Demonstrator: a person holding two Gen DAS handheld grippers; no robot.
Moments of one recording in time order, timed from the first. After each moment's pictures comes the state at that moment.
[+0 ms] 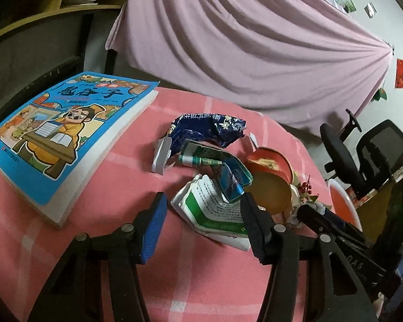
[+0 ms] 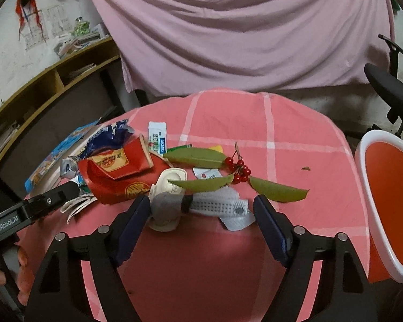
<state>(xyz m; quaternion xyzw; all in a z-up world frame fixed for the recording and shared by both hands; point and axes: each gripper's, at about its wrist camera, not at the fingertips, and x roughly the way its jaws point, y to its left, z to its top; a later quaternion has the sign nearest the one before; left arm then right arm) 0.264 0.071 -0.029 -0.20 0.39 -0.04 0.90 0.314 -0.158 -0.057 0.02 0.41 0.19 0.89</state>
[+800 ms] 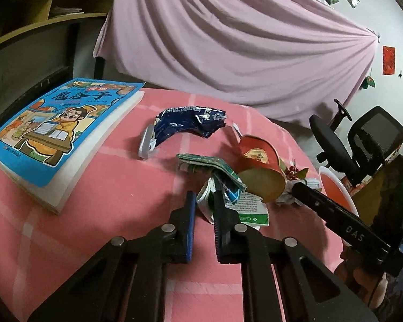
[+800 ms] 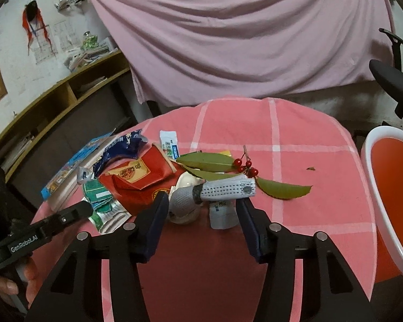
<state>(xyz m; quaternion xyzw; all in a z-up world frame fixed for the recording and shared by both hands) 0.248 0.053 -0.026 -0.18 0.38 -0.08 0.91 0.307 -0.166 -0.052 0.06 0.38 0.22 0.89</state>
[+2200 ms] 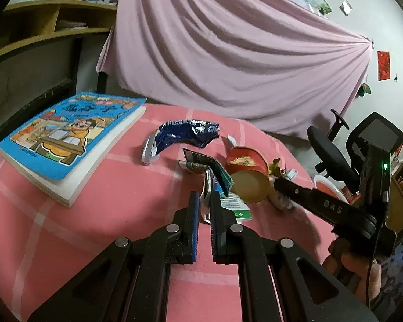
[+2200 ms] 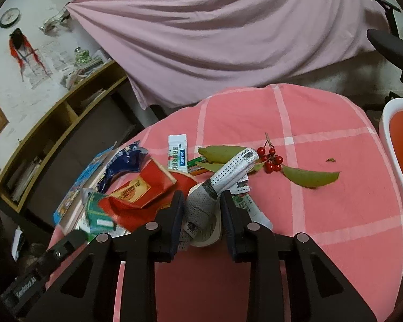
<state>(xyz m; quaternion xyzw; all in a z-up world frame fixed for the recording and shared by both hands) 0.221 0.048 -0.014 -0.18 0.33 -0.07 0.92 0.319 -0.170 -0.061 0.14 0.40 0.23 0.88</state>
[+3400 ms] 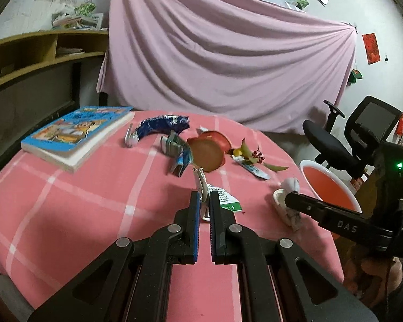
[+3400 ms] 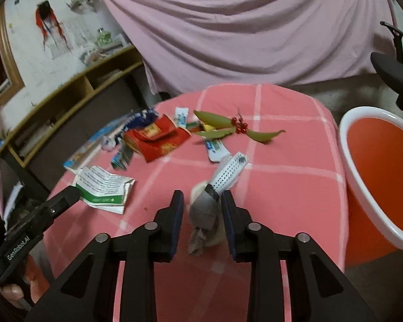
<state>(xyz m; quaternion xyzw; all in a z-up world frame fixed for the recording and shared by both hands) 0.162 -0.010 -0.008 -0.13 0.30 -0.05 0.94 0.249 -0.206 -0.048 0.06 0.40 0.25 0.88</state>
